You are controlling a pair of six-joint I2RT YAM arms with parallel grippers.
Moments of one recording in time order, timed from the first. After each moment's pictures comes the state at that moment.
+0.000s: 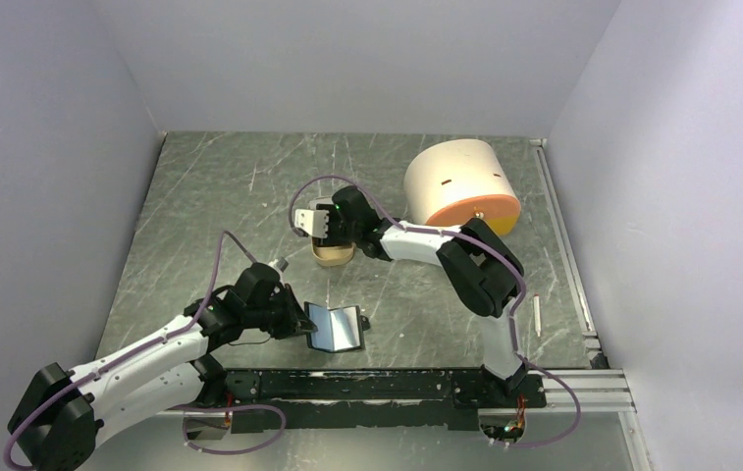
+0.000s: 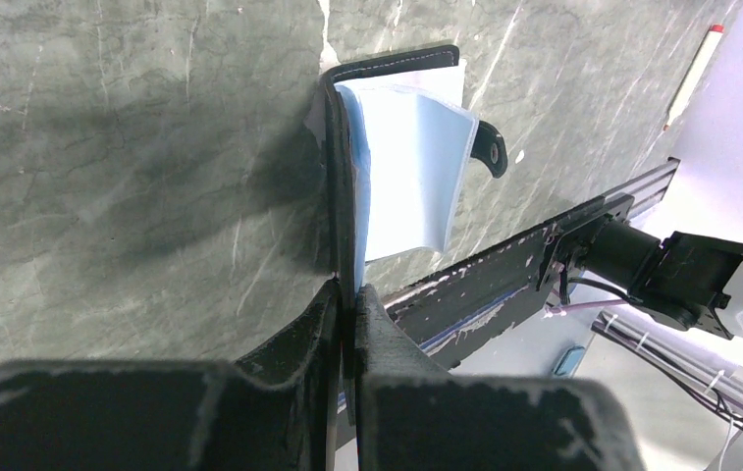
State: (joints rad) left arm -0.72 0.85 0.36 -0.33 0.23 -1.05; right arm 0.79 2.02 1.27 0.15 -0.07 -0.93
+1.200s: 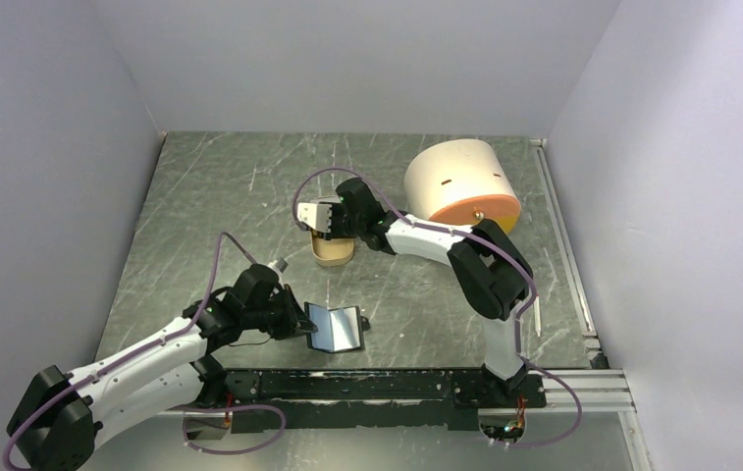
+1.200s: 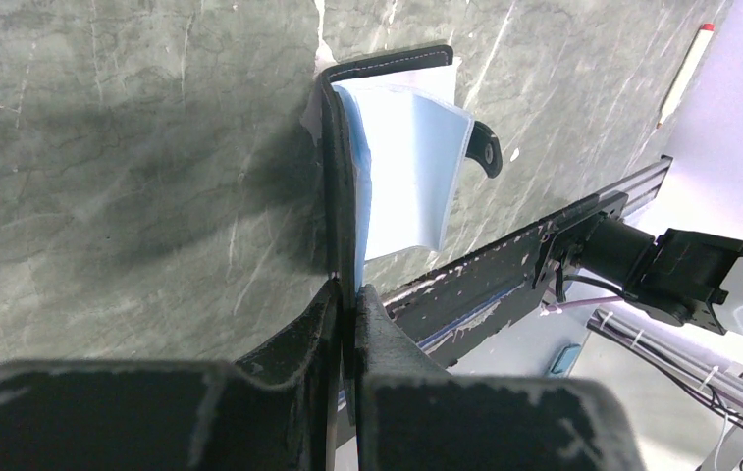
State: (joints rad) left arm -0.72 0.84 0.35 -0.33 0.23 -1.07; right arm 0.77 1.97 1.29 0.05 -0.12 -0.92
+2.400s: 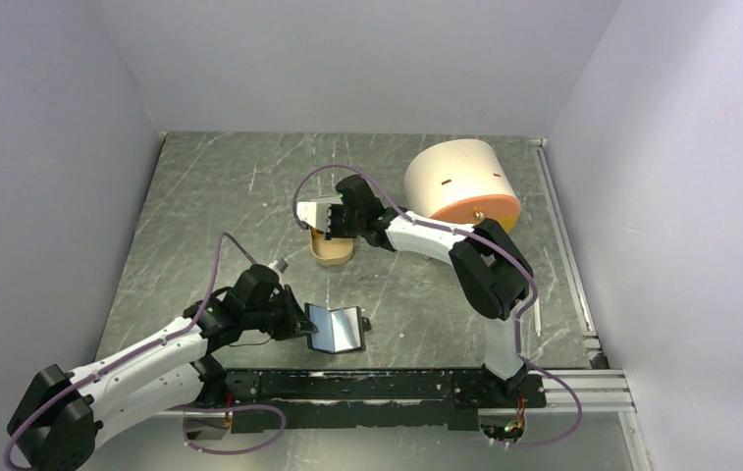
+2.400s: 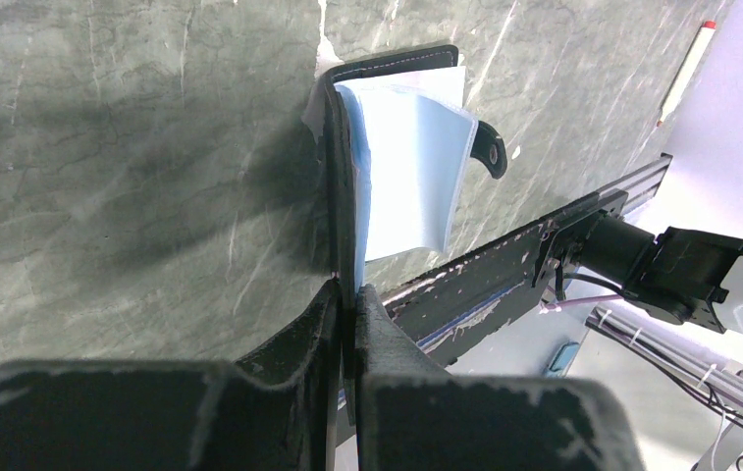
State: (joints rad) left arm -0.72 0.84 0.35 -0.32 0.24 -1.07; right arm 0.76 1.97 1.33 -0.03 -0.18 -0.91
